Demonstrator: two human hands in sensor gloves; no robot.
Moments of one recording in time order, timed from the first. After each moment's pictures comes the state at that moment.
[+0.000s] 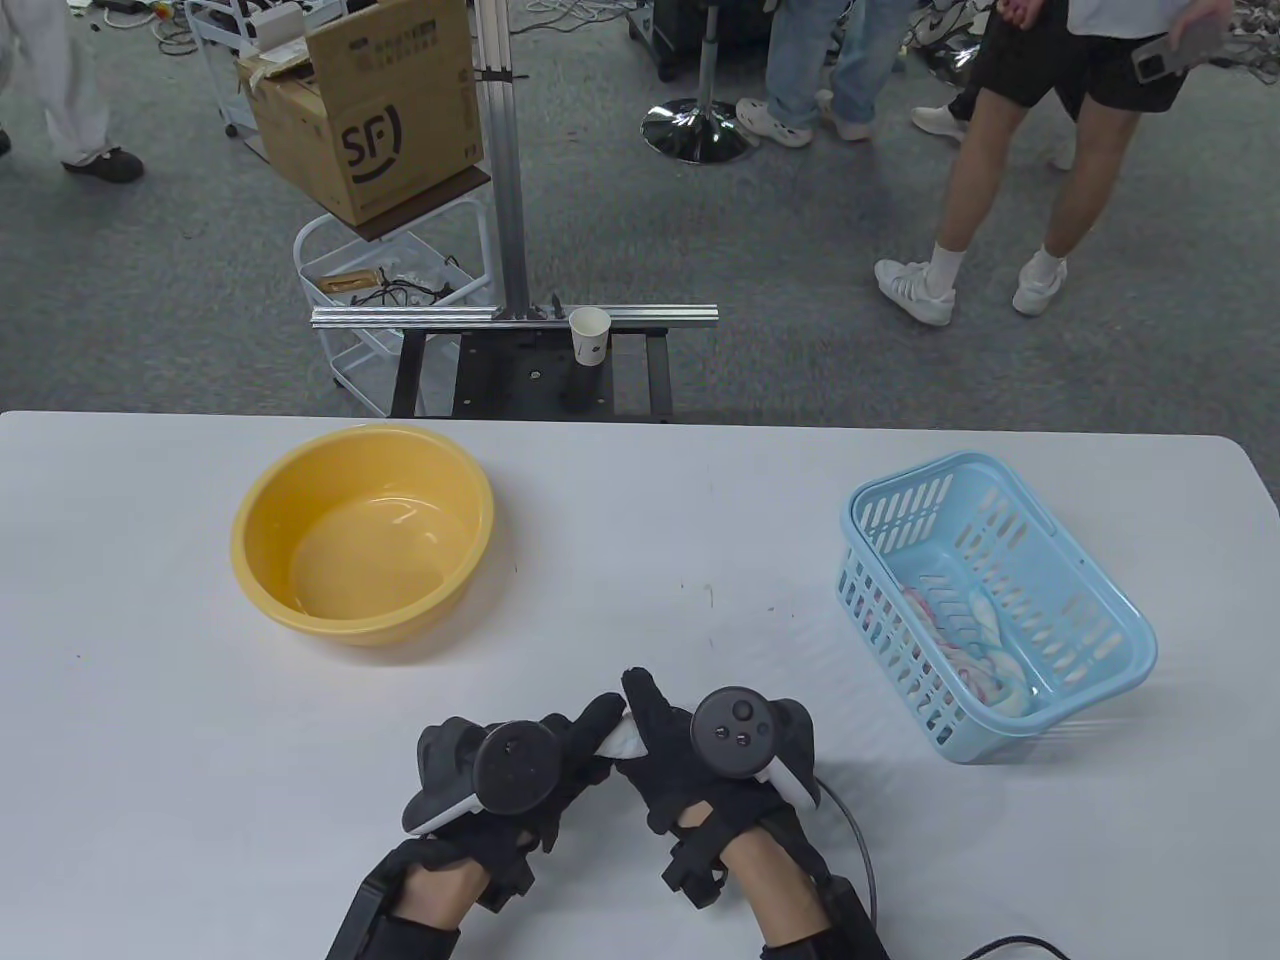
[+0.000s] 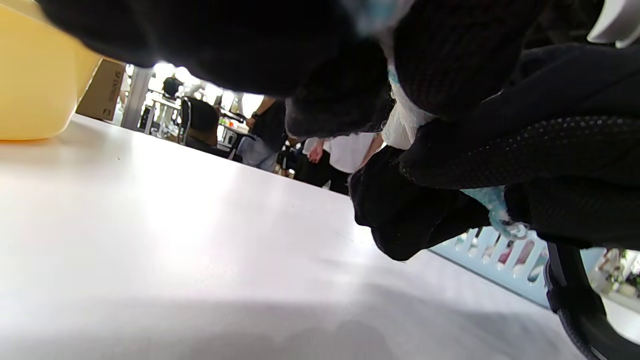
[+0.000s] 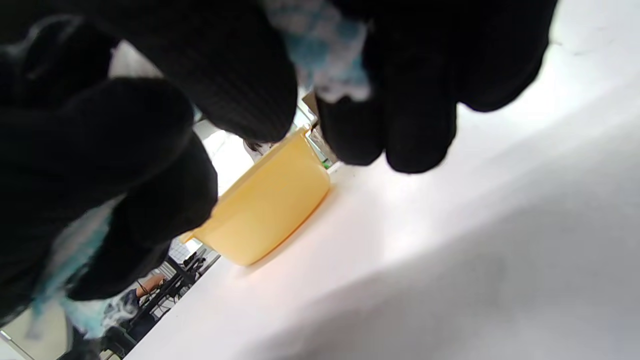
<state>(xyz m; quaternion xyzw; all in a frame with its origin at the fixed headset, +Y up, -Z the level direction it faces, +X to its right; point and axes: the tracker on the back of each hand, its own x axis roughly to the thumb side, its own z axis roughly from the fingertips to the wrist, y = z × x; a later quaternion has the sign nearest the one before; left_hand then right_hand) -0.136 -0.719 -0.276 0.01 -0.21 0.19 0.96 0.066 -0.744 -0.305 0.21 0.04 0.90 0.37</state>
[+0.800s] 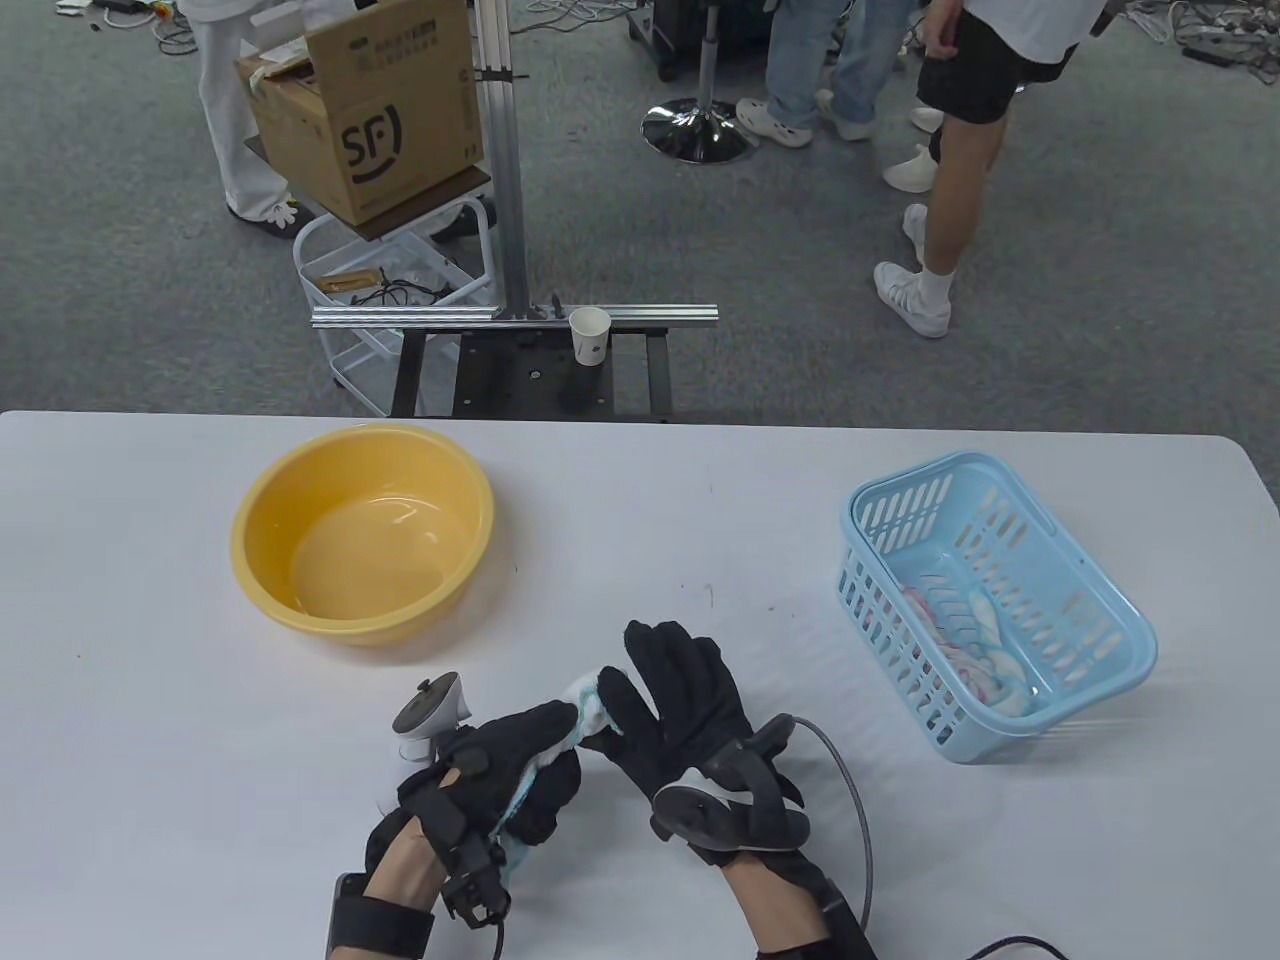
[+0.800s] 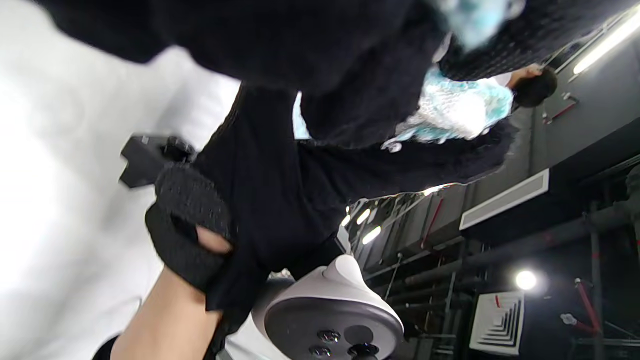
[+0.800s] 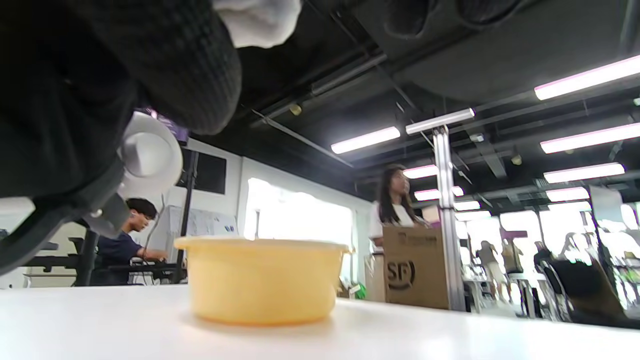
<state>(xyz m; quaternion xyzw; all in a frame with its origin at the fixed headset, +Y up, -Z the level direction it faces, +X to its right) -0.151 -0.772 -0.291 -0.38 -0.17 0.76 0.50 0.050 -0.715 -0.276 0.35 -0.27 0.89 0.10</state>
